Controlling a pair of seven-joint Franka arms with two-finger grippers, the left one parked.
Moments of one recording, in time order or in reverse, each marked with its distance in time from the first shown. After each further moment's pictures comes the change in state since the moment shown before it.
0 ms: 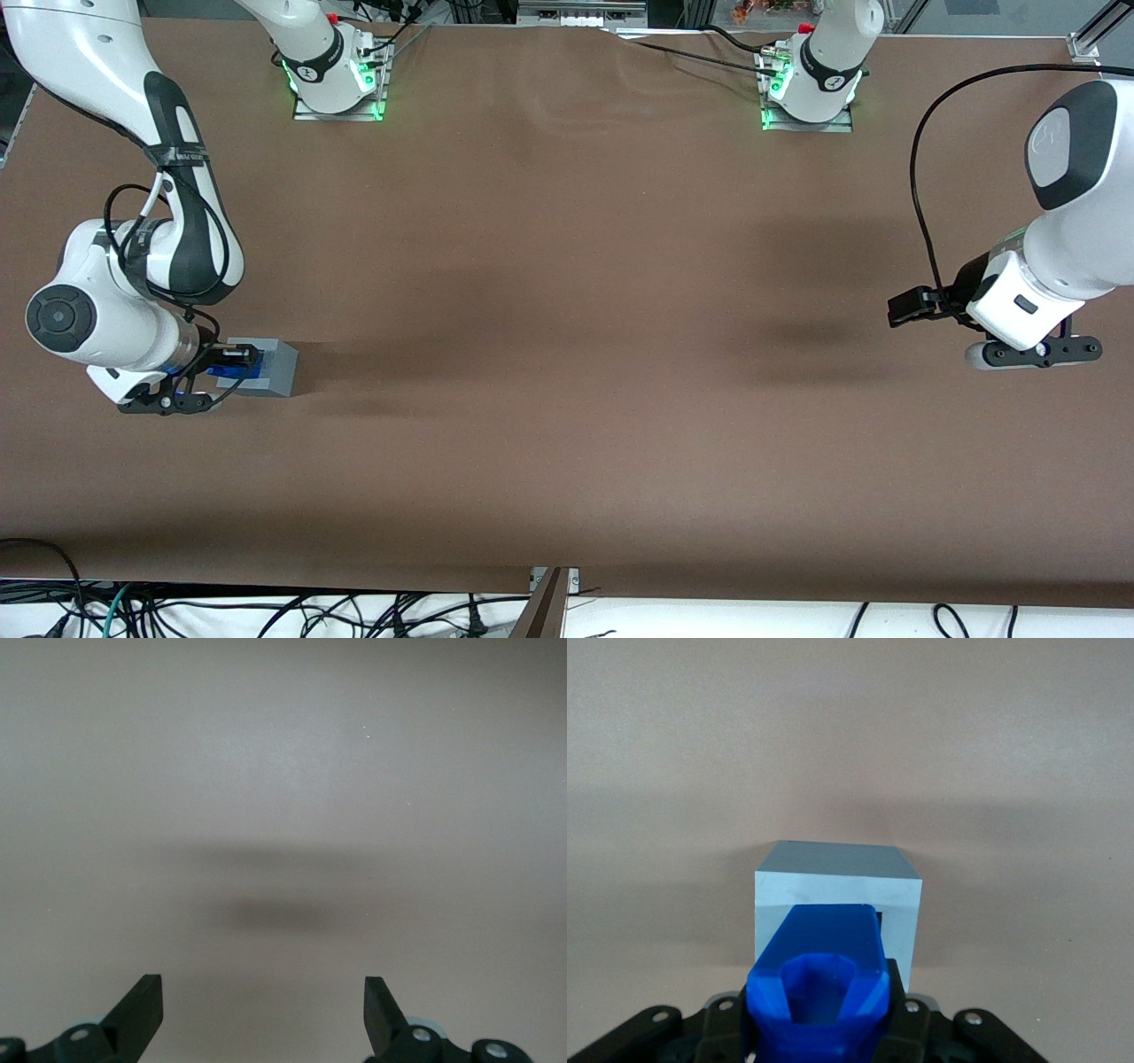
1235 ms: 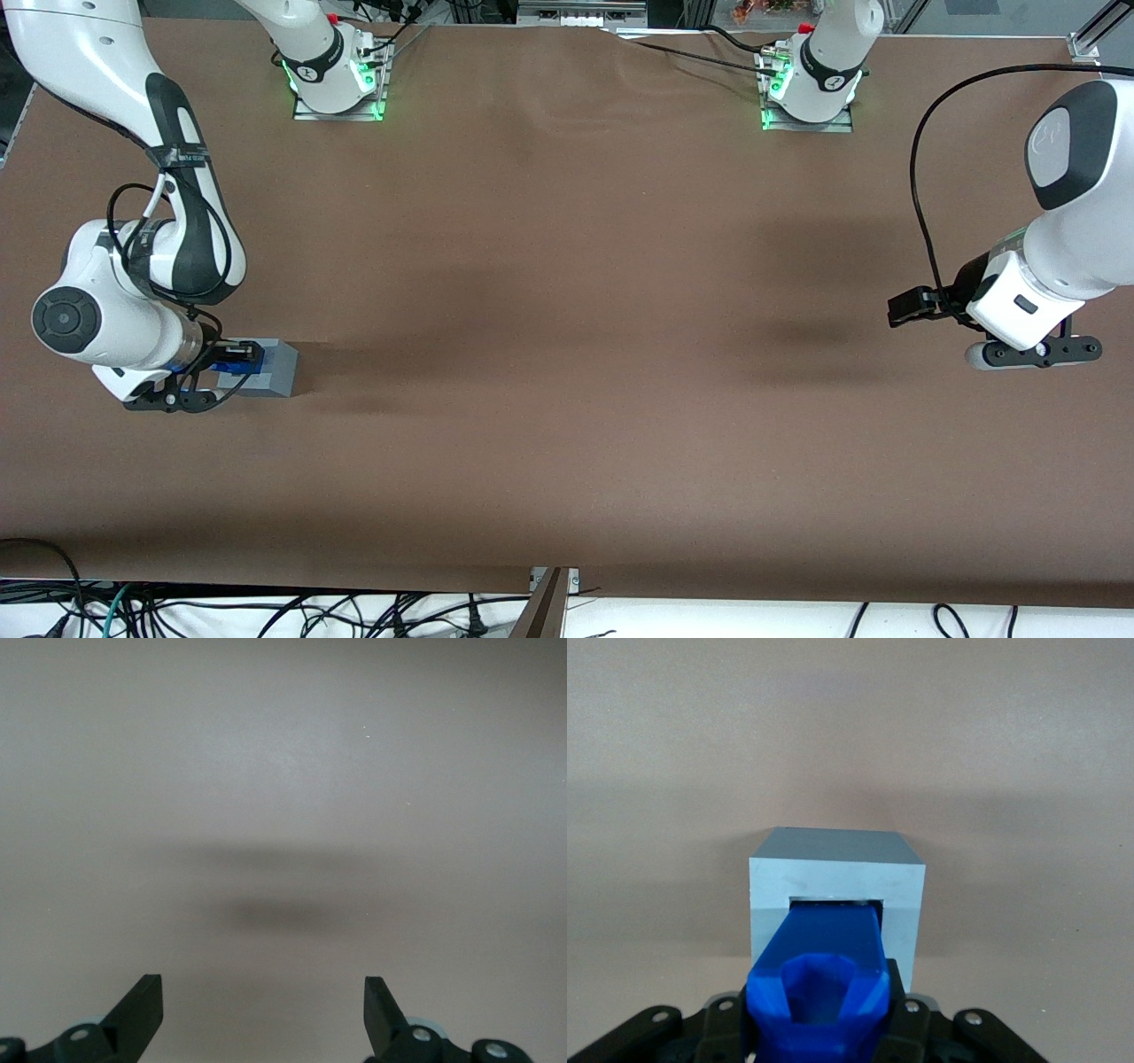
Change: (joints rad) arm 0.000 0.000 0.000 -0.012 0.001 -0.009 0.002
